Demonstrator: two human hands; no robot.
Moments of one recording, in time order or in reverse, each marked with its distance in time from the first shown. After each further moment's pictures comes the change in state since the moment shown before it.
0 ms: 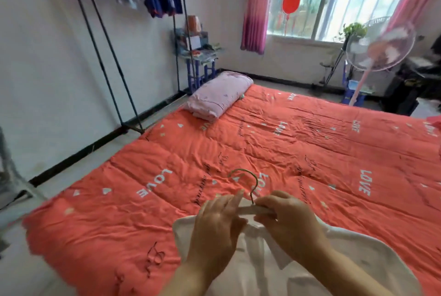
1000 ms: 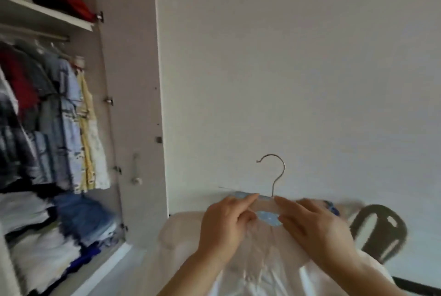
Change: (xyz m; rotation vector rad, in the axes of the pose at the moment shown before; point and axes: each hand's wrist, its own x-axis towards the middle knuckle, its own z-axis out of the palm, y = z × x) left_hand -0.413 -0.267 -0.743 0.845 0.850 -0.774; right_hand 0.033 -0.835 0.405 0.583 -0.061 -1.205
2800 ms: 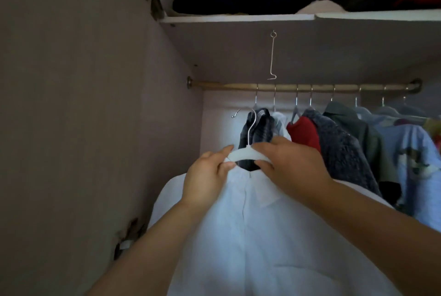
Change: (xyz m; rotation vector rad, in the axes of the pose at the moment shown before) left_hand 0.282 -0.724 -0.642 1.159 0.801 -0.560; right_hand 0.718 -0.689 0.631 0.793 0.156 -0.955
